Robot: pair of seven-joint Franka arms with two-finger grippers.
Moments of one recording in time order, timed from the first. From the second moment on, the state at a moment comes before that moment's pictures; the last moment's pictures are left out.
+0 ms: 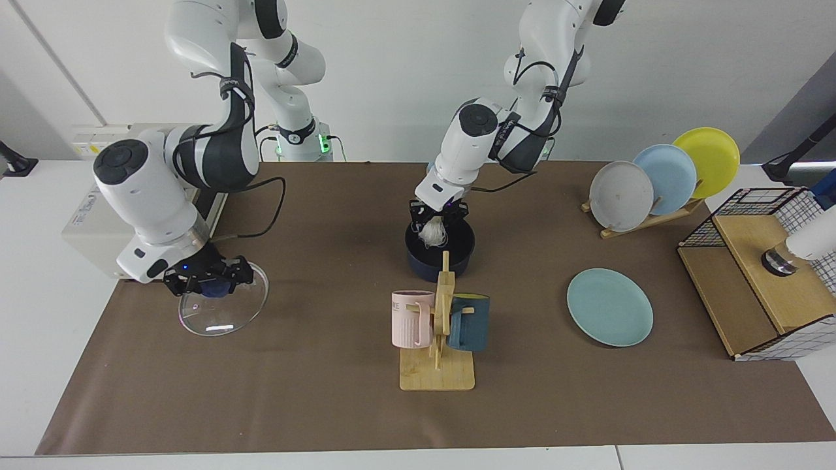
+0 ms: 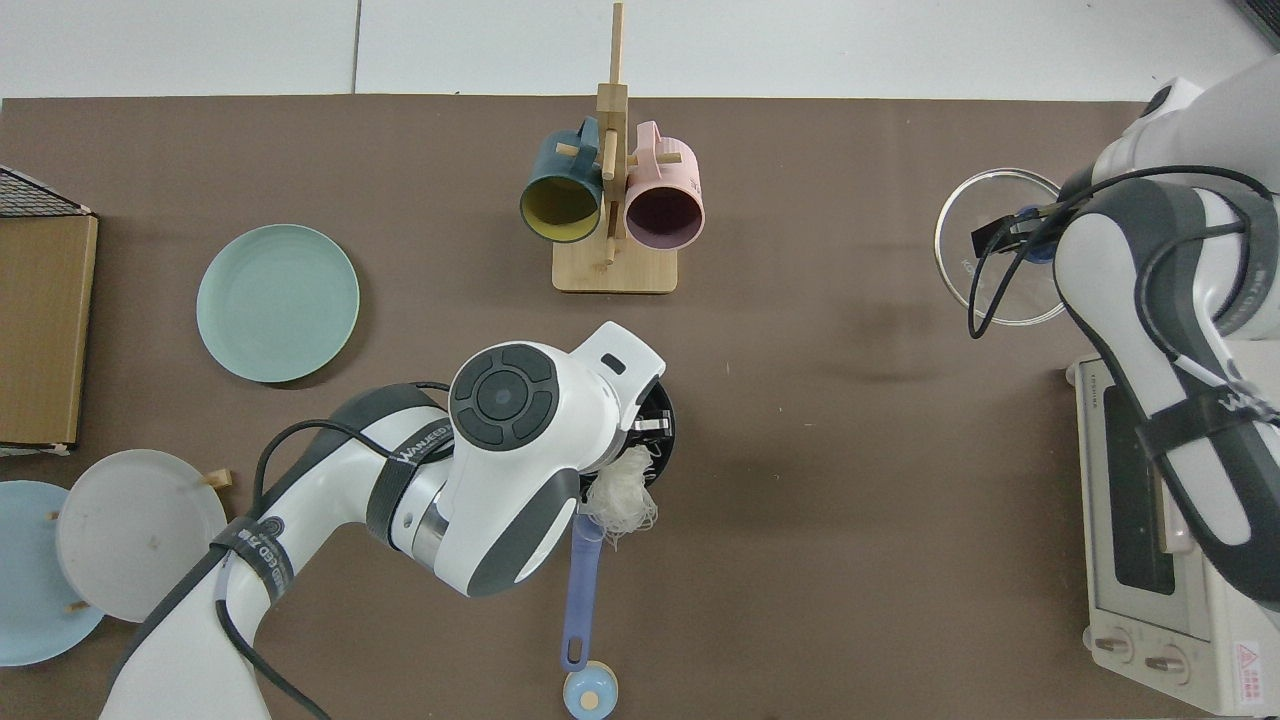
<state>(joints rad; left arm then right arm) 0.05 0.24 -0.71 -1.98 -0.04 2.26 -0.65 0.00 0.39 -0.06 -1.49 0.06 1.94 -0.22</state>
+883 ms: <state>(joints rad) 0.05 0.31 -0.66 -1.99 -0.02 2.36 -0.61 0.05 0.09 -0.01 -1.81 0.06 1.89 -0.11</state>
